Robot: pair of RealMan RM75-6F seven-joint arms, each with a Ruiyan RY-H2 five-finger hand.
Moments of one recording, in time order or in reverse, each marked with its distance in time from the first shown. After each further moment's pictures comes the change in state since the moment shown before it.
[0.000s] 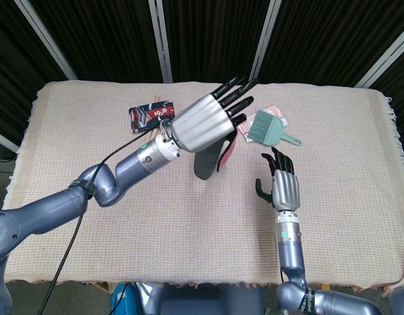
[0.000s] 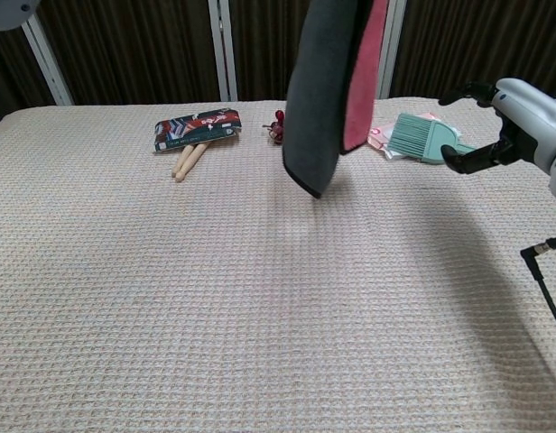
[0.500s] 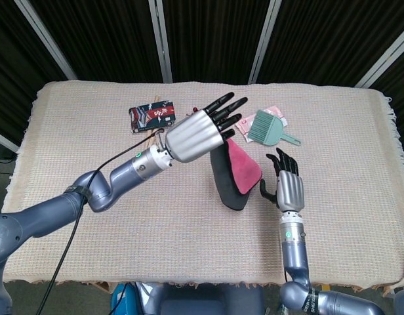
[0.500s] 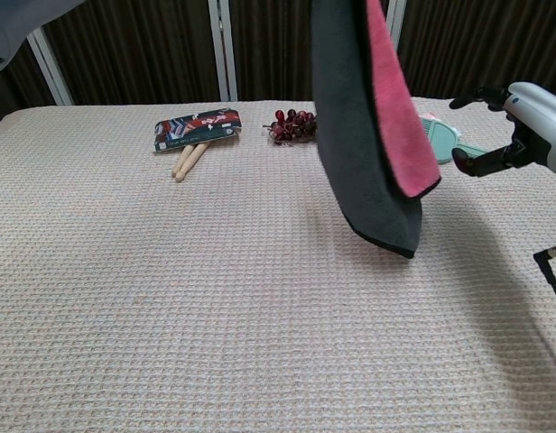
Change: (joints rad) left arm 0.067 -0.020 0.088 0.041 0.032 0.022 -0.046; right arm -0.015 0.015 -0.007 0.005 0.006 -0.010 0.026
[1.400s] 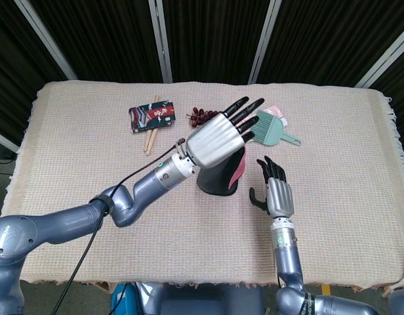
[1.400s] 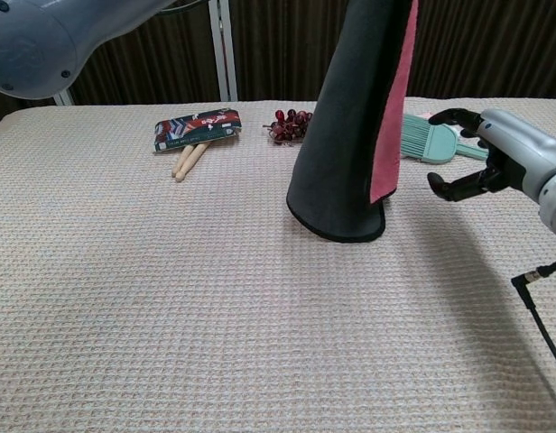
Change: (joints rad) left arm -0.045 -0.091 -0.124 -0.128 -0.135 -0.092 0.171; right arm -0.004 -0.023 -0.029 -0.043 0.019 -0.028 0.002
